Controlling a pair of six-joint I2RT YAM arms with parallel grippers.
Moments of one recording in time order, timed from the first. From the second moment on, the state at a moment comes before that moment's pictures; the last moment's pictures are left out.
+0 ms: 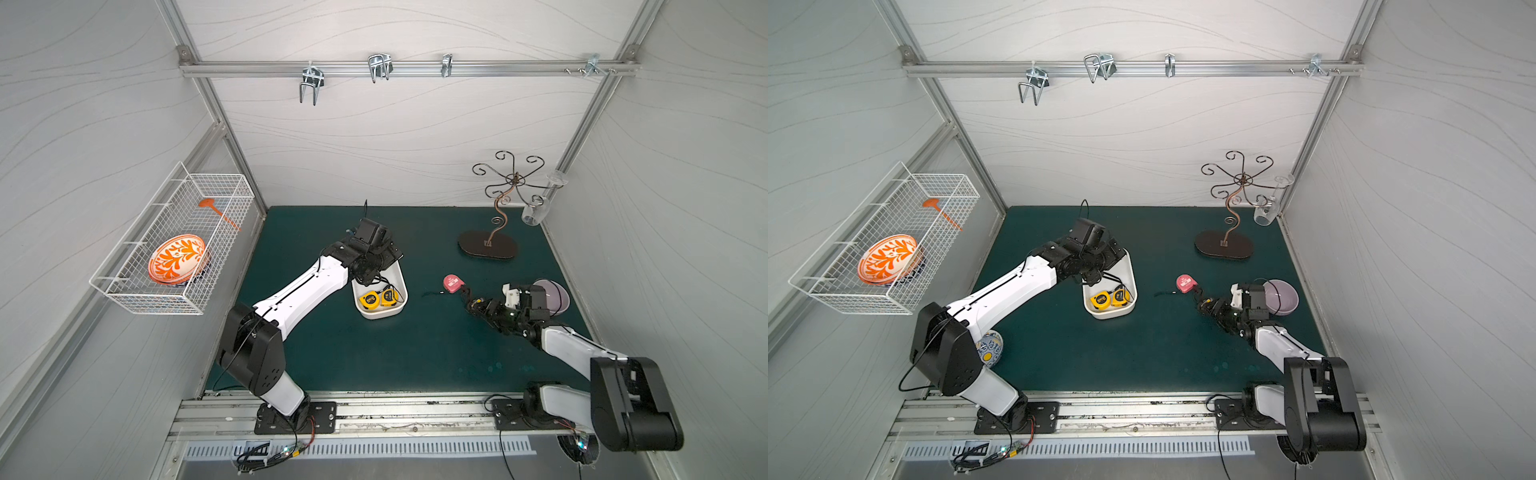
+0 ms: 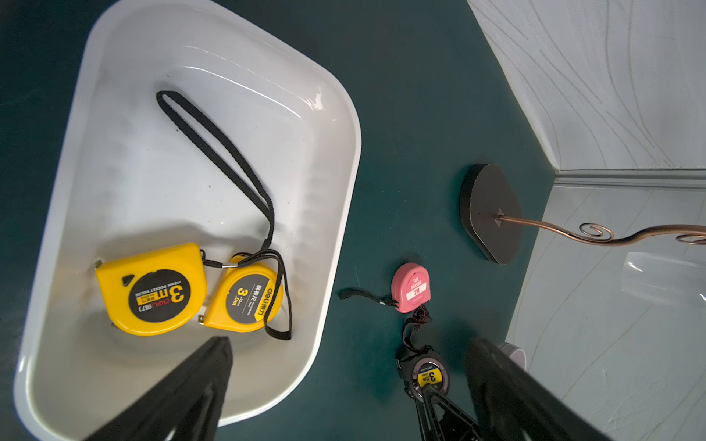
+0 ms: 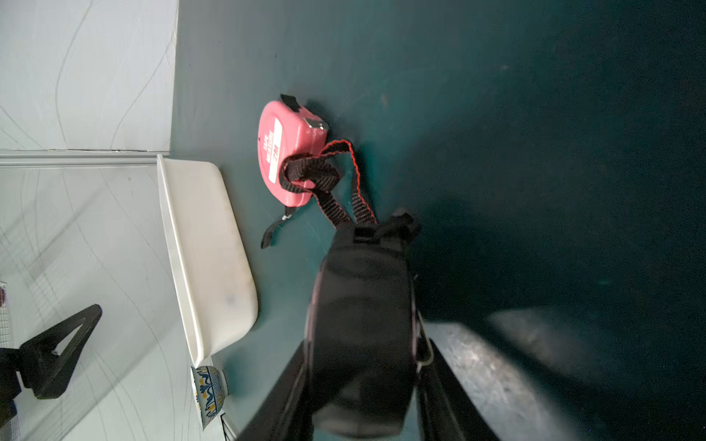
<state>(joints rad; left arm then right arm) -0.54 1.59 1.31 -0.63 0.00 -1.13 0.07 1.20 0.34 0.01 -0.56 0.76</state>
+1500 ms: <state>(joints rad) -0.55 1.82 1.48 -1.00 -0.05 -0.65 0.20 0.87 0.61 -0.69 -0.44 0.63</state>
